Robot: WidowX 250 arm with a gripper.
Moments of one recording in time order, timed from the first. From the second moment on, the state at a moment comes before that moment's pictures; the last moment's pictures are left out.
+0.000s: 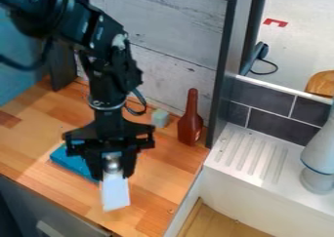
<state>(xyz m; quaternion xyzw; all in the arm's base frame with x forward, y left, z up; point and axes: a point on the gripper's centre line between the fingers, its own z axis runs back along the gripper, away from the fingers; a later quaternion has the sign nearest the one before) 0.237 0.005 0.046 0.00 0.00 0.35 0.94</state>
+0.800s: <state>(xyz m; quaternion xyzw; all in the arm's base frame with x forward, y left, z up) 0.235 -0.004 0.032 0.00 0.00 0.35 0.94</state>
